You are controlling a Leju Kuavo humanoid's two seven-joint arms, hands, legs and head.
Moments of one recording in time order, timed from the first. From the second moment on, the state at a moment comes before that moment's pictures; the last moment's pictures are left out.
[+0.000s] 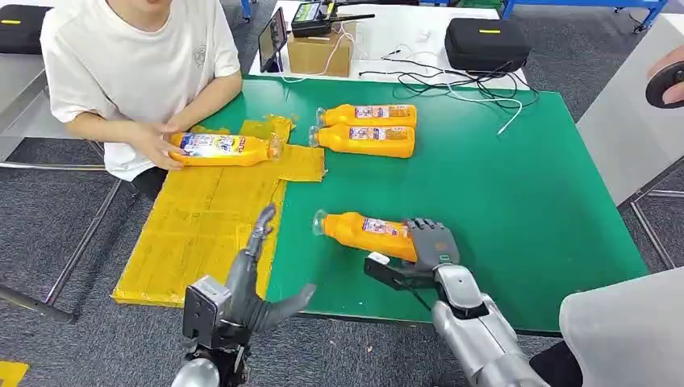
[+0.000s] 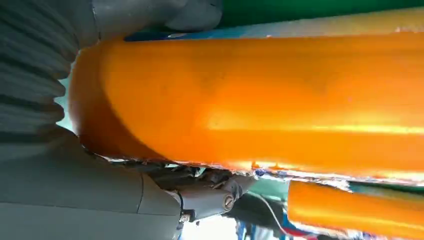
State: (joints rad) left arm 0.10 -0.14 -0.38 -1.65 -0.03 0.12 -0.35; right arm -0.45 -0.02 0.37 -0.79 1.20 -0.20 0.09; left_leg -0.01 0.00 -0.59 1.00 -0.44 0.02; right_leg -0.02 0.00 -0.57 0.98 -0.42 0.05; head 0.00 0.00
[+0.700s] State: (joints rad) left arm 0.15 -0.17 -0.38 -1.64 0.12 0.28 -0.56; right arm -0.21 0.03 0.28 -1.06 0.52 -0.55 -0.49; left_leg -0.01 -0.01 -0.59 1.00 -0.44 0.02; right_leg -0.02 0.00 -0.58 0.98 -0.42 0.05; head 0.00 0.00
